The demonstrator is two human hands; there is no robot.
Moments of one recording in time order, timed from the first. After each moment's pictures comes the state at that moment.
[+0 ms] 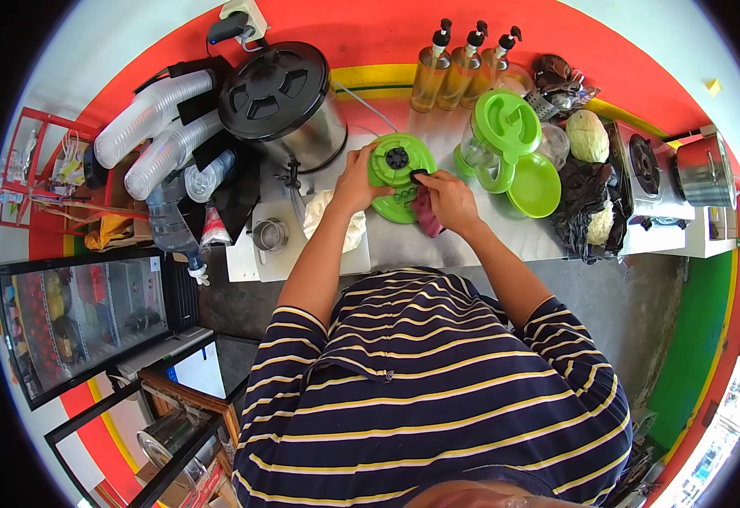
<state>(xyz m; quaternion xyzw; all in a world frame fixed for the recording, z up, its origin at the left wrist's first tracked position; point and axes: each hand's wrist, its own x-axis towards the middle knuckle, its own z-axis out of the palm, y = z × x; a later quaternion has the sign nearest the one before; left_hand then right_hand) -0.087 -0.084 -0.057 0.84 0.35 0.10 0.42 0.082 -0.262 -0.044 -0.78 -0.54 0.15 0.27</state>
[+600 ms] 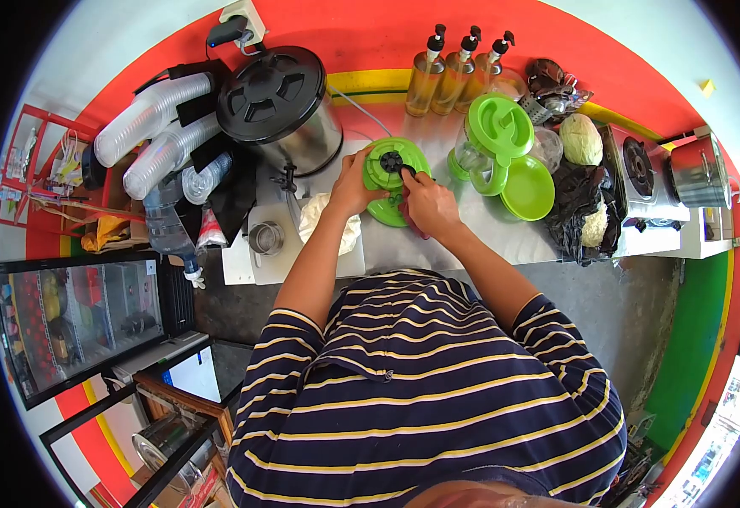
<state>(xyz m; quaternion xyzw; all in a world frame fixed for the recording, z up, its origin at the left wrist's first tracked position) -0.086 -0.083 -0.073 0.84 0.34 0.11 0.41 0.054 -0.249 -0.027 -0.79 -0.58 0.07 0.19</state>
